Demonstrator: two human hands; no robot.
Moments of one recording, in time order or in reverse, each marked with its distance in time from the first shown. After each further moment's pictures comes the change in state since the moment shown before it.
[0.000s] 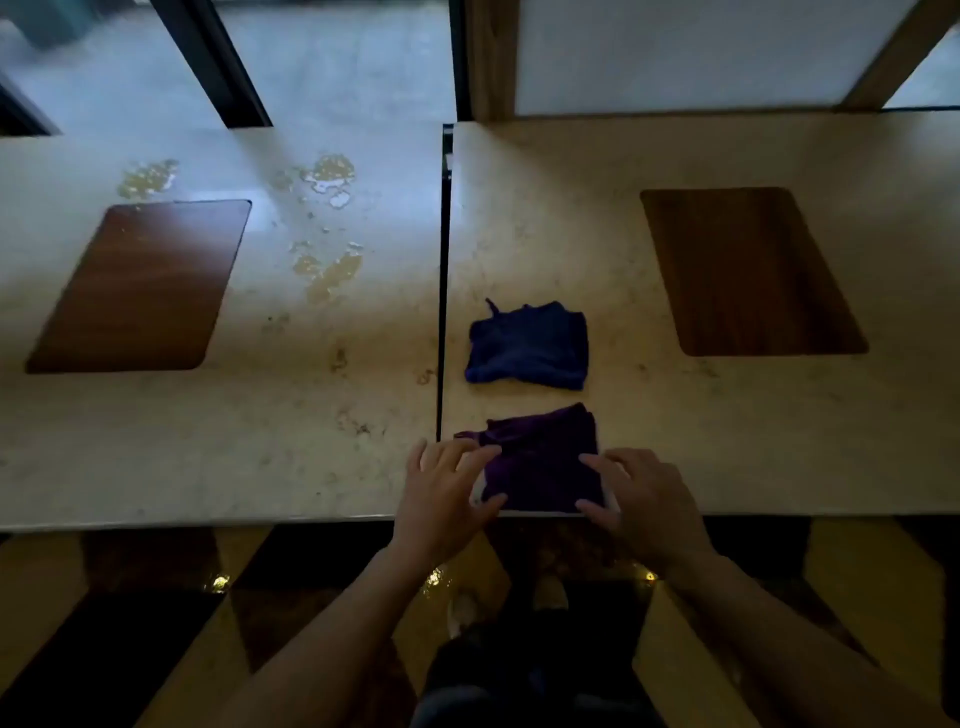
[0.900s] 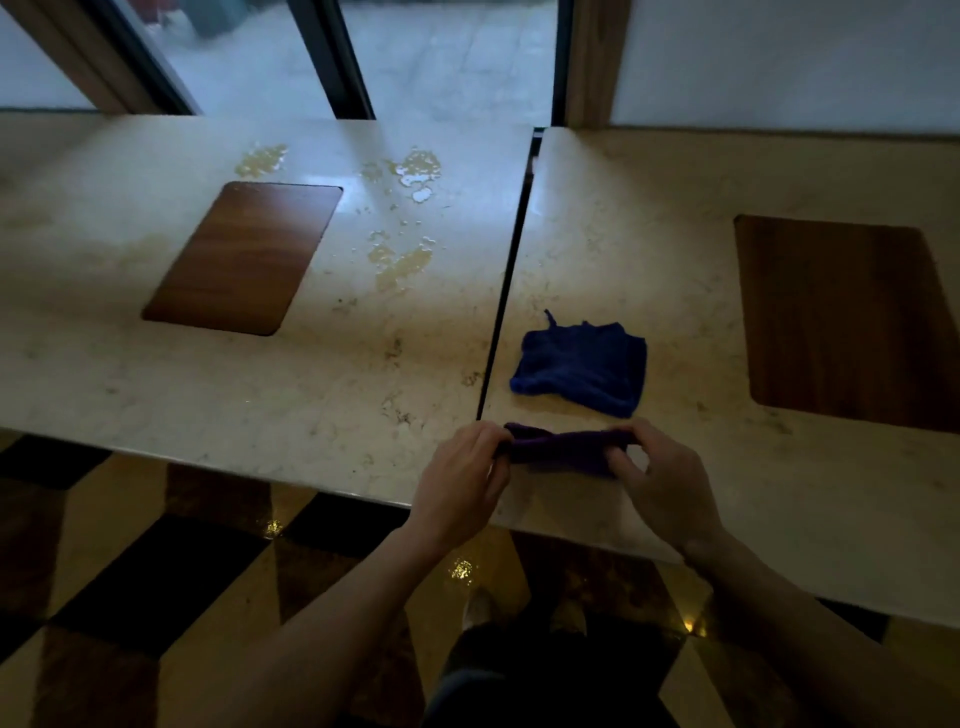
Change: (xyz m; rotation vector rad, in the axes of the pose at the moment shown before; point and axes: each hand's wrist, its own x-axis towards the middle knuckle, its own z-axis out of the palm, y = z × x) left_hand 0.016 0.013 -0.032 -0.169 0.171 -0.085; right_hand 0.072 -0.012 -0.031 0.567 0.055 0.061
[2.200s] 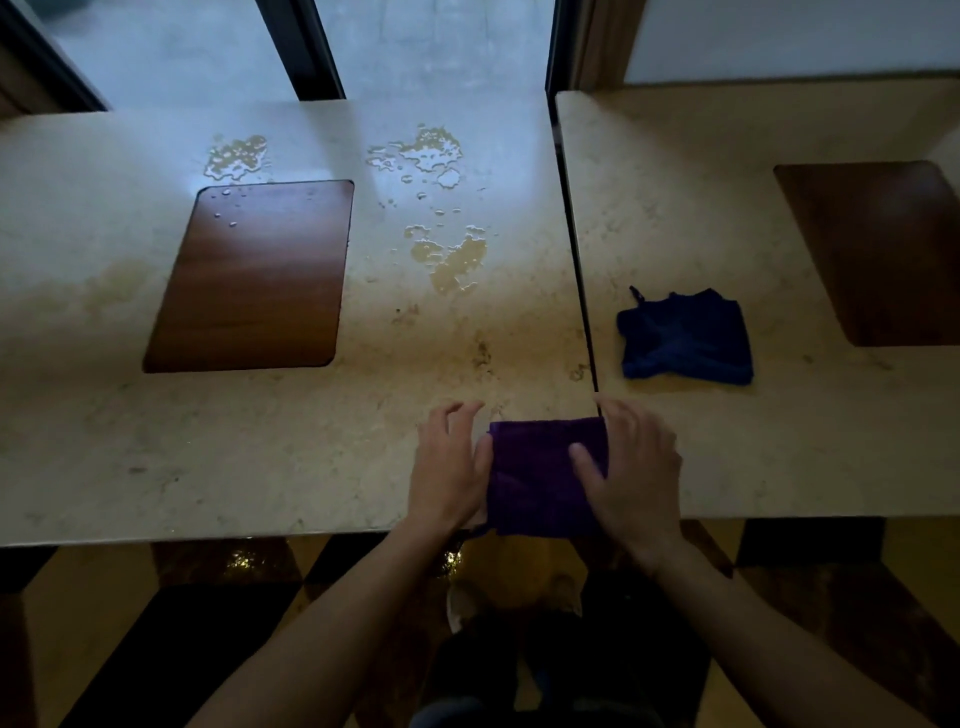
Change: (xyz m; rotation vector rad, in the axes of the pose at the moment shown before) left_hand 0.001 -0.188 -0.081 -0.098 -0.086 -0.229; right_hand 0.019 -0.148 0.189 -0.356 0.170 0.329
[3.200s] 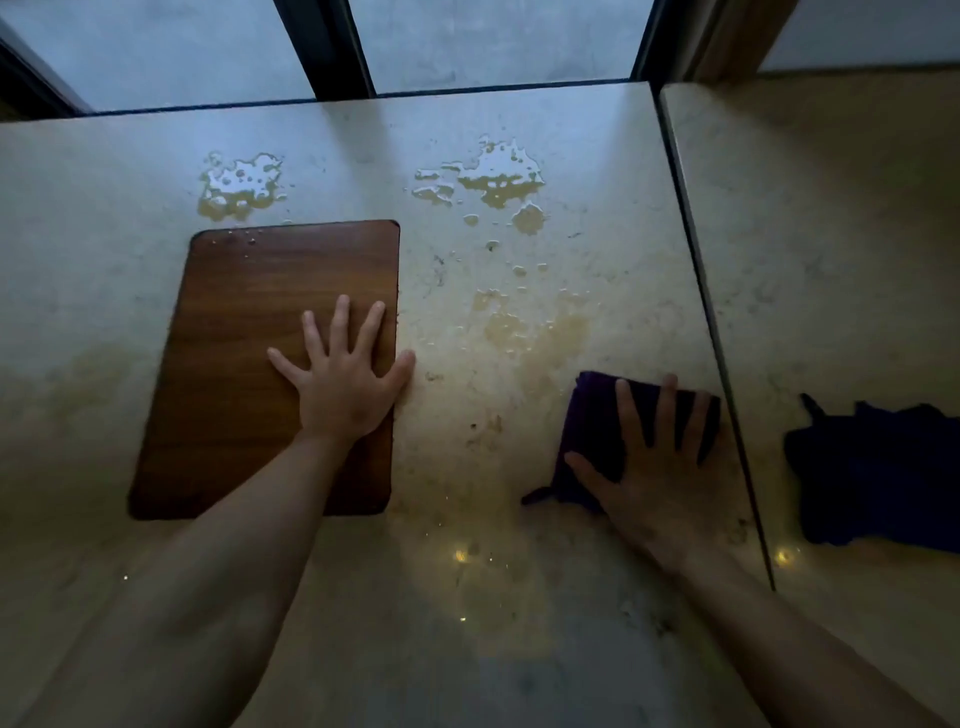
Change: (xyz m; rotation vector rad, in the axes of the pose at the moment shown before) left_hand 0.294 -0.186 -0.115 0.563 0.020 -0.108; right_hand 0.193 -0.075 0.115 -0.362 -0.147 0.043
